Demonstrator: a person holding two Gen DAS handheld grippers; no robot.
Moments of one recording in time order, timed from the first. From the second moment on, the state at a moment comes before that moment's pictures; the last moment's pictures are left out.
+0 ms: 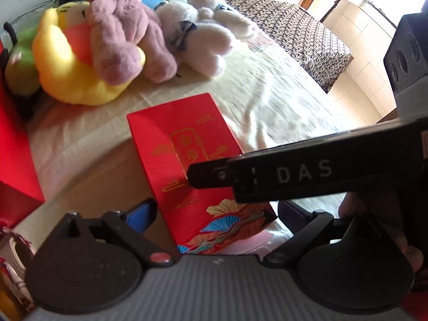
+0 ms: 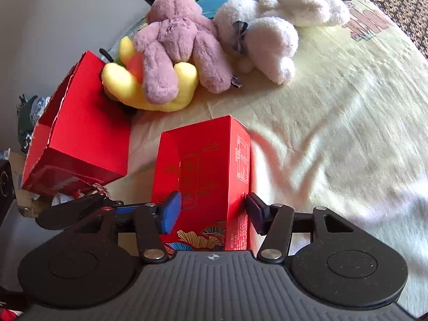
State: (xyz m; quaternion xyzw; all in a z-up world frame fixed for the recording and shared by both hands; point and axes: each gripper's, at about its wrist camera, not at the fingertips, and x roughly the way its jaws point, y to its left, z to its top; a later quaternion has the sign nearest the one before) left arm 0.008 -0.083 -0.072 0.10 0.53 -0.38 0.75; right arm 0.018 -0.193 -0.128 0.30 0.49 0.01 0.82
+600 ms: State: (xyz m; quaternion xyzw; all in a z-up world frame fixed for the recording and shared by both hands) left arm 0.043 -0.012 0.084 0.11 0.36 -0.38 0.84; right arm 0.038 -0.161 0.027 0.22 0.32 0.02 0.92
